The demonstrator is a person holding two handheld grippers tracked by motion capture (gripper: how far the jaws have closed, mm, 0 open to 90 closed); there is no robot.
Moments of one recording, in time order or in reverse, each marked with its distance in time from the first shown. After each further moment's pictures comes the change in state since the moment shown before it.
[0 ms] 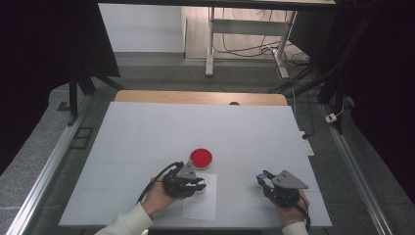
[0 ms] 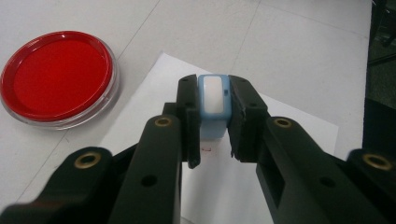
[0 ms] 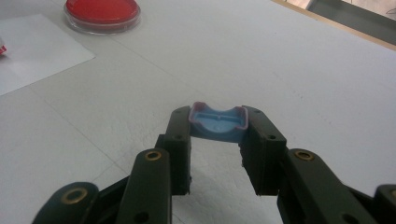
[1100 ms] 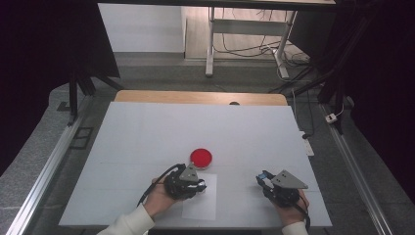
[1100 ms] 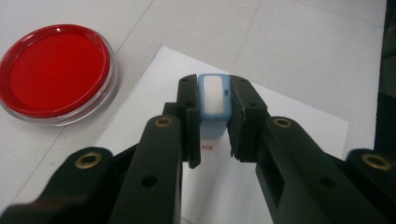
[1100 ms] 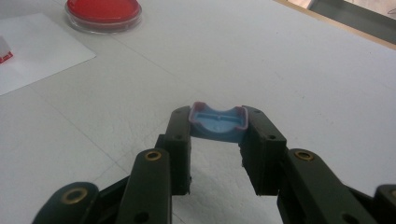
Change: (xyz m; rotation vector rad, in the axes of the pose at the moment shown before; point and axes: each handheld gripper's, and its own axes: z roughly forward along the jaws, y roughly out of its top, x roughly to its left) left arm -0.005 0.001 0.005 0.039 0.029 0.020; right arm 0.001 0.000 0.001 0.000 0.003 -0.004
